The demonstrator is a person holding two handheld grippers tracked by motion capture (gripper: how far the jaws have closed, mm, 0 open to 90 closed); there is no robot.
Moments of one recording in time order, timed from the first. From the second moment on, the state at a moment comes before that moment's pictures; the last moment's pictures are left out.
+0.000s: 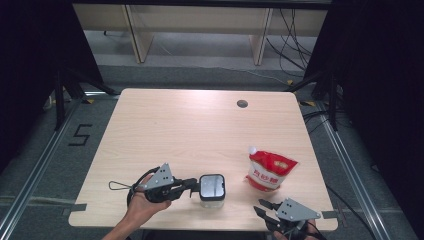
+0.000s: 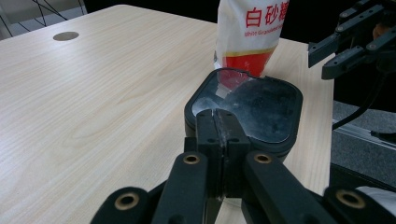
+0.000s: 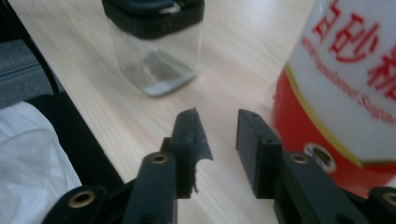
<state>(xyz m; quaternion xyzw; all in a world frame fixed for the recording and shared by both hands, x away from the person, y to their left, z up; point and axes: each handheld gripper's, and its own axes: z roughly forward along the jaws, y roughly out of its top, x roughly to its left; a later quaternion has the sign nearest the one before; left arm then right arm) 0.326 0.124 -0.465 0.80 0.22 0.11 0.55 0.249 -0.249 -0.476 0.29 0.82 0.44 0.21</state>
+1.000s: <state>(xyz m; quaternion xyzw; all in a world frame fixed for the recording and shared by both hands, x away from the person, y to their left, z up) 0.325 0.126 -0.466 0.80 0.22 0.11 0.55 0.282 -0.186 -0.473 0.22 0.83 0.47 0.19</state>
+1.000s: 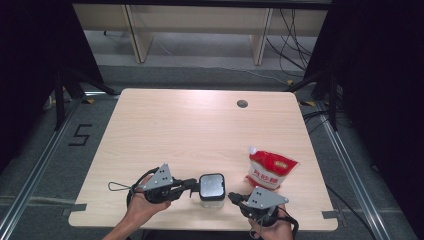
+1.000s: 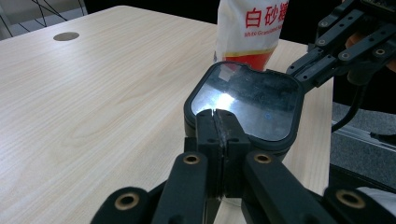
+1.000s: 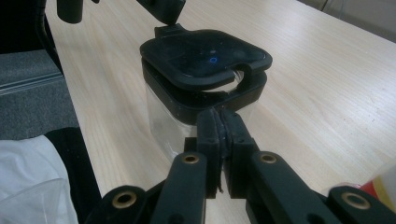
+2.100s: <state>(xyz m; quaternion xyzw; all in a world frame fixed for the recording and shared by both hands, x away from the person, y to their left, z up) 0.318 0.138 -0.470 0.82 0.19 0.09 0.52 0.286 -0.168 -0.460 0.20 0.83 0.48 0.19</state>
